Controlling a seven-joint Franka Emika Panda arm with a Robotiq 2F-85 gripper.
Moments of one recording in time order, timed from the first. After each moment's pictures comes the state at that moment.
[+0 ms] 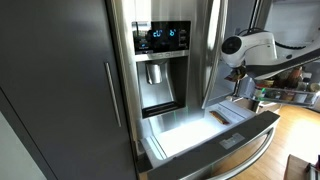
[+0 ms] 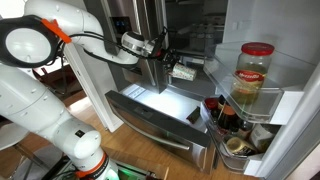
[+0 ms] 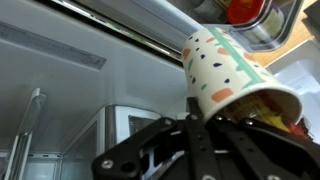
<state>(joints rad) -0.14 -0.19 -0.08 -2.25 -1.31 2.11 -0.17</state>
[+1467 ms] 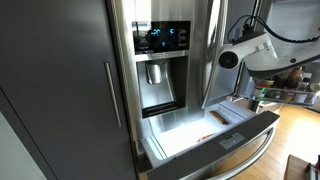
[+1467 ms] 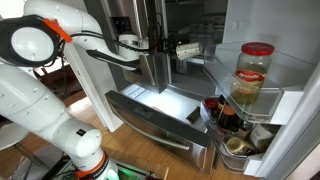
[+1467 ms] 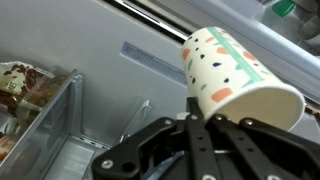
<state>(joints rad) -0.09 -0.19 -0.06 -2.25 -1.77 1.93 0.07</state>
